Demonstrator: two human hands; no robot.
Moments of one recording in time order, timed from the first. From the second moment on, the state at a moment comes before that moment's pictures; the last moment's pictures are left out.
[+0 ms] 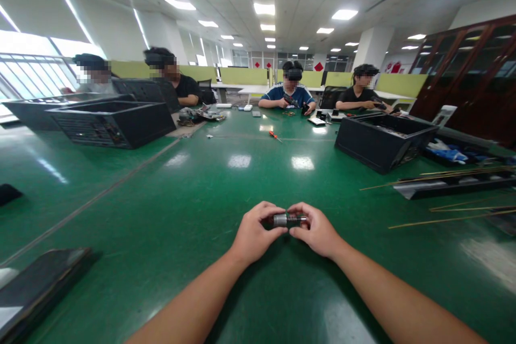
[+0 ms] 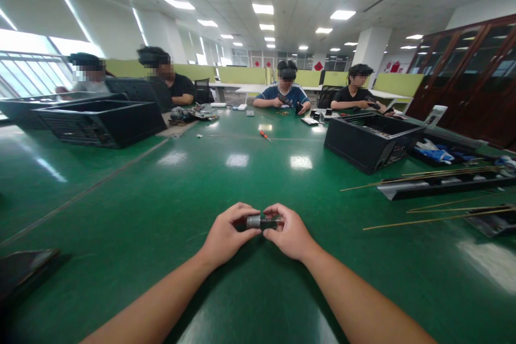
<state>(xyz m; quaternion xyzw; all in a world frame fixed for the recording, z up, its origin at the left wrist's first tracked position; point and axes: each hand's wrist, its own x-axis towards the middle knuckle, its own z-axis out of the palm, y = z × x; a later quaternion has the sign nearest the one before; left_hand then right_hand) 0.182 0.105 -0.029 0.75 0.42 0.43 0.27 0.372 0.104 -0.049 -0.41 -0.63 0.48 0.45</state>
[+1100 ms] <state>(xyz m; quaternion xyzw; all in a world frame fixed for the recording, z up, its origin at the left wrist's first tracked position) 0.183 0.110 -0.037 0.69 0.46 0.44 0.35 0.376 0.107 -0.053 -0.40 -0.64 0.49 0.44</state>
